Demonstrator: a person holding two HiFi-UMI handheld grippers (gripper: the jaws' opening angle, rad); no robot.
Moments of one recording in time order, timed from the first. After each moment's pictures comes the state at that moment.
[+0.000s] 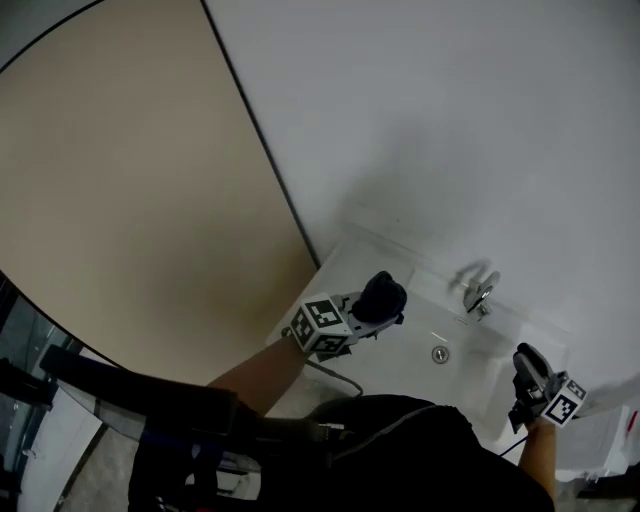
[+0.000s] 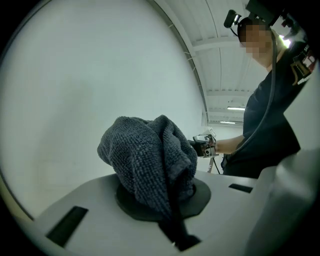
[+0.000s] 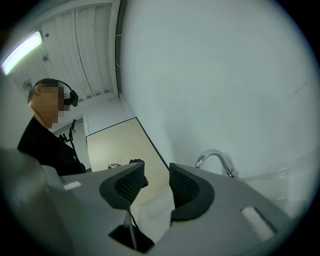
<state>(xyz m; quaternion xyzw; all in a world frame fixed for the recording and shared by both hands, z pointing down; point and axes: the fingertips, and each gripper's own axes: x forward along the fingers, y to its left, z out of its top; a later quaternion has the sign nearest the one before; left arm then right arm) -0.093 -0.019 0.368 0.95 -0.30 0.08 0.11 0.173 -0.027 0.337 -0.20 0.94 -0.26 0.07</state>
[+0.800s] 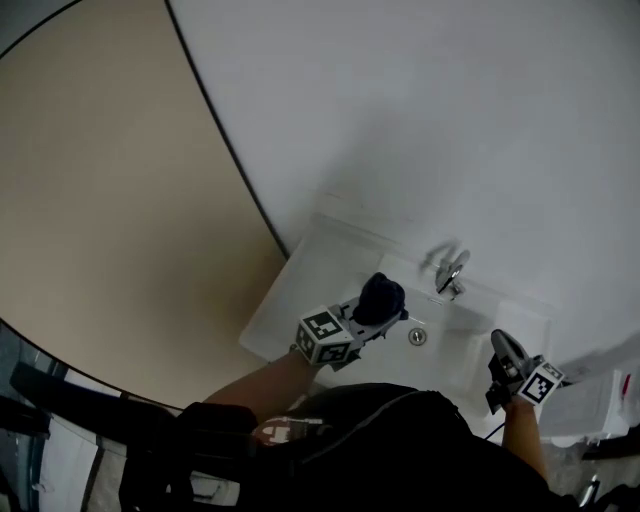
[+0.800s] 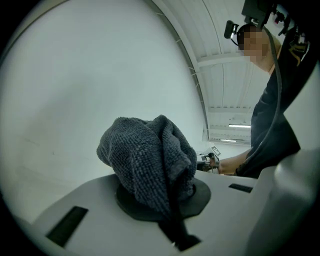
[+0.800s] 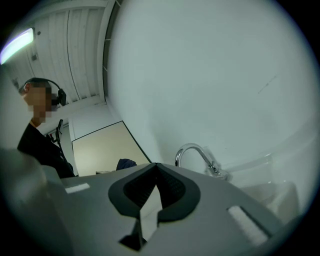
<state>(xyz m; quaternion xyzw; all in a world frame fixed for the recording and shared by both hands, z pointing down) -0.026 -0.030 0.379 0.95 -0.29 -0.02 0.14 0.194 -0.040 0.372 -0.28 0.91 -0.29 0.09</state>
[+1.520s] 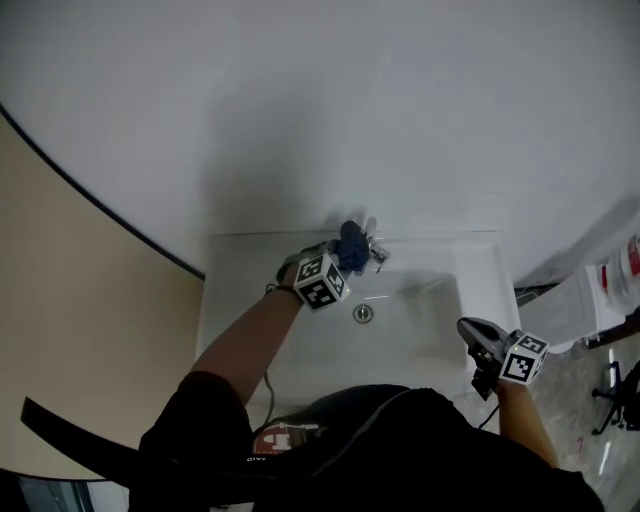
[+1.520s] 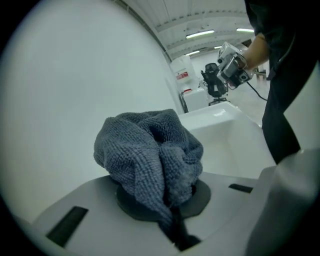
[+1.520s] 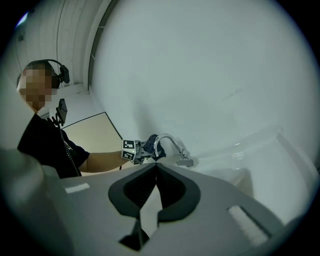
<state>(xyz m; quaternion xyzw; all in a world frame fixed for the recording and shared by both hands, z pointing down) 0.090 -0.200 0.486 0.89 -0.18 0.39 -0.16 0.269 -0.007 0.419 -0.37 0.87 -0.32 0.01</state>
